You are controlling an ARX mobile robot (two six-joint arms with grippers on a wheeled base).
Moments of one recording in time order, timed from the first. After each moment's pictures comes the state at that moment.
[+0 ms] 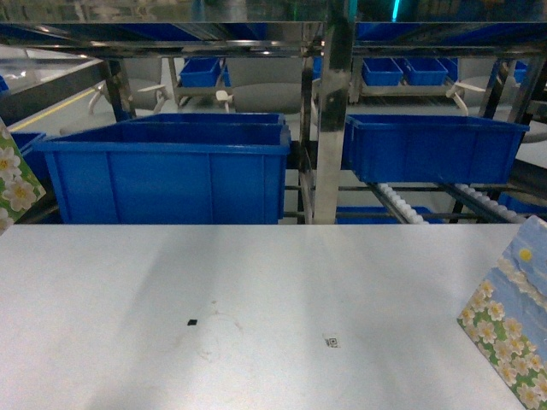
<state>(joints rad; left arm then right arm) -0.38 0.94 0.12 1.14 -0.38 0.40 -0.22 1.93 0.32 1.29 -0.39 0.00</state>
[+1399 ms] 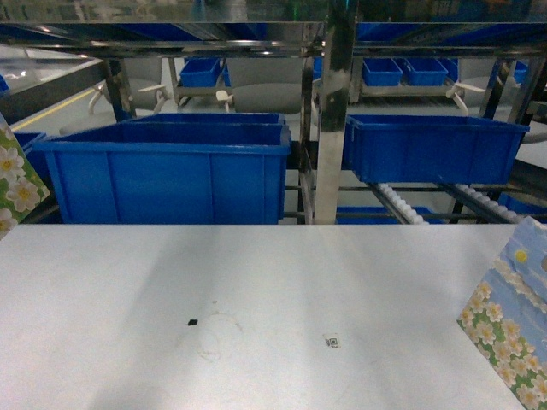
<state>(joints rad) -0.38 0.94 0.12 1.14 -0.38 0.40 0.01 0.58 0.02 0.57 0.05 0.04</state>
